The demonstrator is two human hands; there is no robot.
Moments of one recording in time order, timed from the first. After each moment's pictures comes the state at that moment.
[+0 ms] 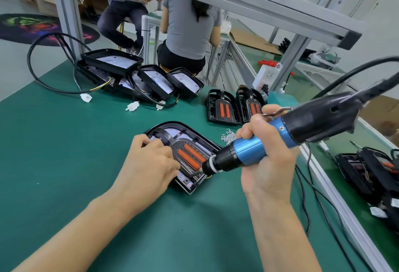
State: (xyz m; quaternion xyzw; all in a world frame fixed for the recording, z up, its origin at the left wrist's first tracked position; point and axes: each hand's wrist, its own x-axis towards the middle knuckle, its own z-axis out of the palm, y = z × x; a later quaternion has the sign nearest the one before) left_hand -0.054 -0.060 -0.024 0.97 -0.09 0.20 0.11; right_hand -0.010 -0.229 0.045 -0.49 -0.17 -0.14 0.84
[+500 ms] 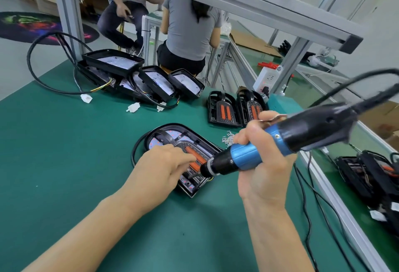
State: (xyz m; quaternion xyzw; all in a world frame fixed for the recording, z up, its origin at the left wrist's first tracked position) left_hand -0.054 -0.062 -0.022 0.93 -0.09 0.18 0.31; right_hand -0.014 -0.215 0.039 -0.50 -0.18 -0.14 0.84
